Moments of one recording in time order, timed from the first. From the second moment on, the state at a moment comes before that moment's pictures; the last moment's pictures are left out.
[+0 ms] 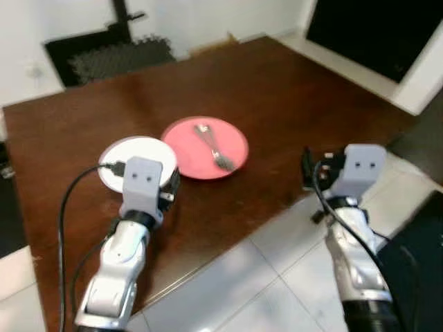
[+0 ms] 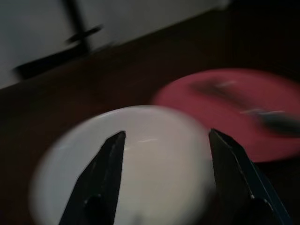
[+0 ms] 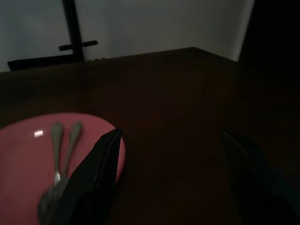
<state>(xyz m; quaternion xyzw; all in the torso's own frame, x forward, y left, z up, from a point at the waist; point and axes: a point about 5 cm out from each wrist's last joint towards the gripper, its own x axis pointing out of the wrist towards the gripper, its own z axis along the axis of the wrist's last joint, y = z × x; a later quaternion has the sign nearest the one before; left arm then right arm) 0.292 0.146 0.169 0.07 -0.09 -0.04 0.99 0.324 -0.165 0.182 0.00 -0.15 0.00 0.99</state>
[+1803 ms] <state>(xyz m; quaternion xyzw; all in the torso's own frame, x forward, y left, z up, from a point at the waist) 0.237 0.223 0.216 0.44 0.10 -0.43 0.78 0.328 -0.158 0.189 0.00 -0.15 0.03 0.99</state>
